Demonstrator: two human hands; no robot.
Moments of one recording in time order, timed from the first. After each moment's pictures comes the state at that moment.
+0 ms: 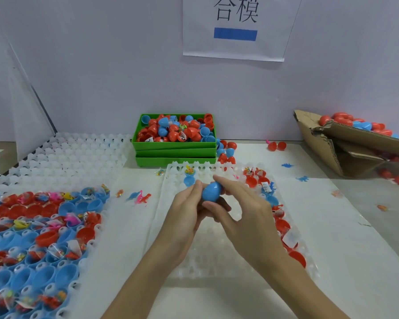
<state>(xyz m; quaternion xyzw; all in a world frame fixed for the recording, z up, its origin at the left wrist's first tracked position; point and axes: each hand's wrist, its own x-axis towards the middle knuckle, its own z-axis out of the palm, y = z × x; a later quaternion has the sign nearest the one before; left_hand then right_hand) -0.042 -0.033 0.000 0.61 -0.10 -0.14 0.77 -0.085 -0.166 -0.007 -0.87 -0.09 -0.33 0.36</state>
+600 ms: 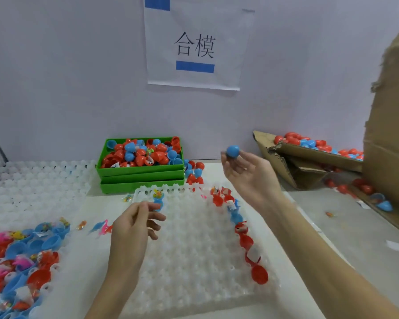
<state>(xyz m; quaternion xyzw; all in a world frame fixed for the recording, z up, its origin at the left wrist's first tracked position) -0.022 -0.018 -0.005 0.70 -0.03 0.05 0.72 -0.025 -0.266 0.072 -0.34 0.09 -0.11 0.93</state>
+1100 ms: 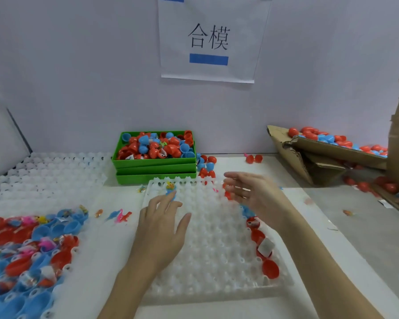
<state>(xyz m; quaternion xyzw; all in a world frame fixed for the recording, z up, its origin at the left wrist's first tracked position) -0.011 -0.019 -0.036 0.95 -0.20 0.11 0.23 -0.038 -0.259 0.032 -0.63 0.14 -0.05 0.76</state>
